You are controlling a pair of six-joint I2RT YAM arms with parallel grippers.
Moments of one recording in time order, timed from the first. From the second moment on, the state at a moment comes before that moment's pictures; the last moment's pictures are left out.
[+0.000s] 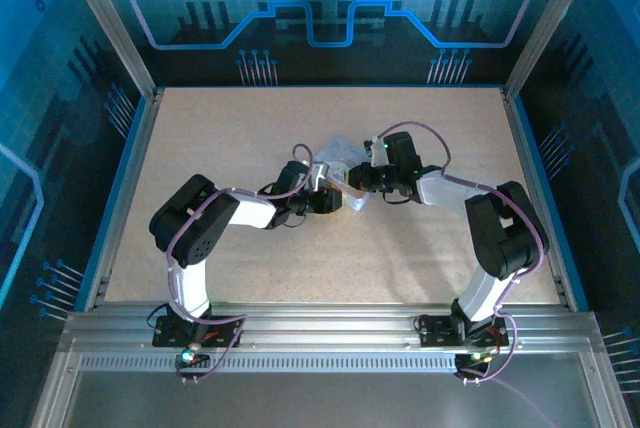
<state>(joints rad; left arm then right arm) -0.56 1.91 0.85 0.41 0.35 -0.59 0.39 1.72 0.96 -0.01 -0.53 0.52</state>
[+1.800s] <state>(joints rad) -0.57 1.77 0.82 0.35 0.38 -0.96 0.51 1.44 0.61 0.02 -0.45 0.28</state>
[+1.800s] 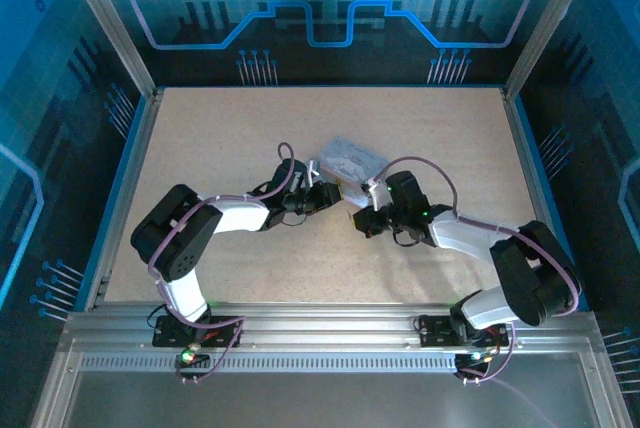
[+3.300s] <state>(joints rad) -0.58 1.78 0.82 0.37 0.38 -0.98 0.48 1.59 0.69 0.10 -0.50 0.44</state>
